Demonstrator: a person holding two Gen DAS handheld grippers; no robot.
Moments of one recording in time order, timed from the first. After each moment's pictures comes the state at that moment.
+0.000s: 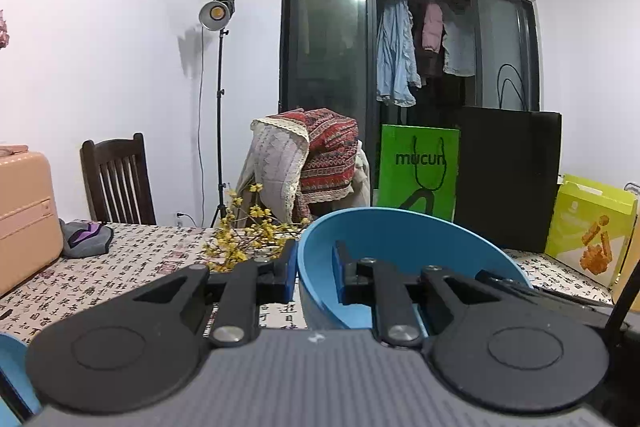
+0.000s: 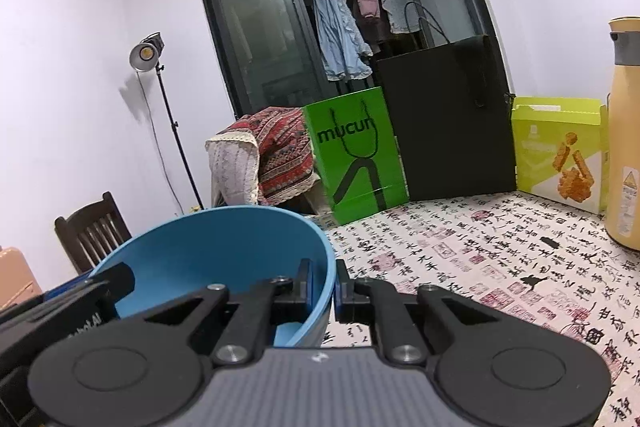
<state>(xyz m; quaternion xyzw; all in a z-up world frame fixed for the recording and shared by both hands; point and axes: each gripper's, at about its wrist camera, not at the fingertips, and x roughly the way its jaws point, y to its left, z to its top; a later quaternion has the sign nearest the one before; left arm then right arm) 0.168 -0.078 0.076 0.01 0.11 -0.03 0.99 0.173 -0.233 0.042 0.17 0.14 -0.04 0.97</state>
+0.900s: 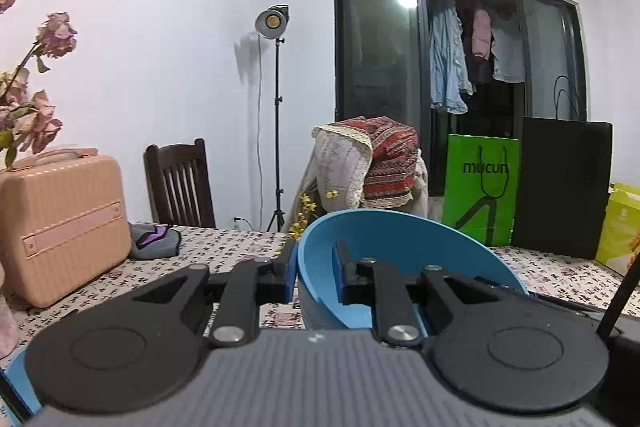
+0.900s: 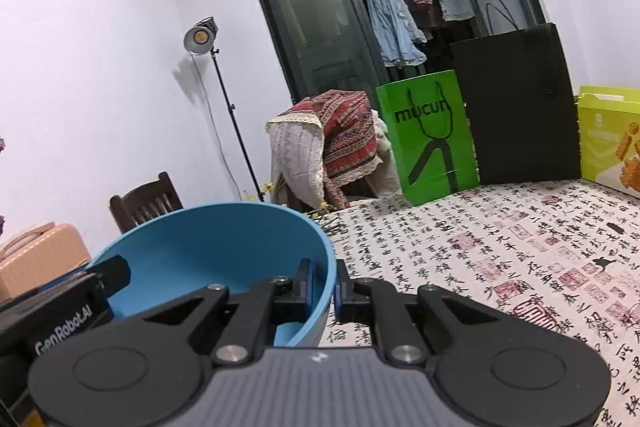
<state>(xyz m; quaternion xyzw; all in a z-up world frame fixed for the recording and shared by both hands) 0.139 -0.020 0.087 0.01 0.10 0.05 0.99 0.171 -0.170 0.045 0.16 0.15 0.04 0.97</state>
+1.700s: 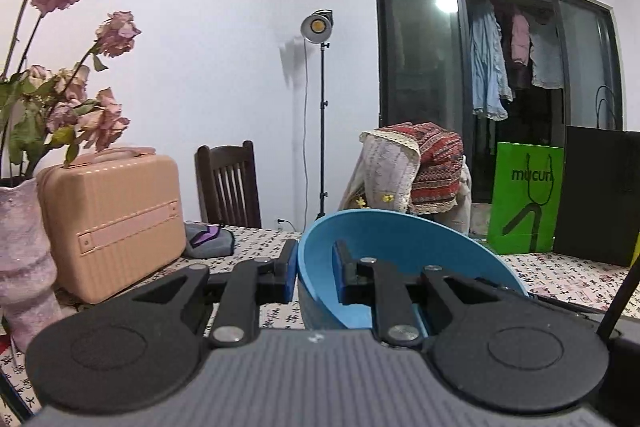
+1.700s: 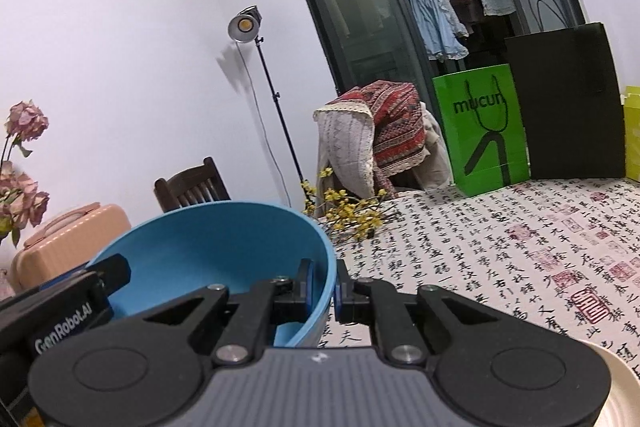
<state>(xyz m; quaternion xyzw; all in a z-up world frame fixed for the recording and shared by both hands) 0.116 0.023 0.092 0.00 0.09 0.11 0.99 0.163 -0.120 0.051 0.15 0.16 0.10 0.97</state>
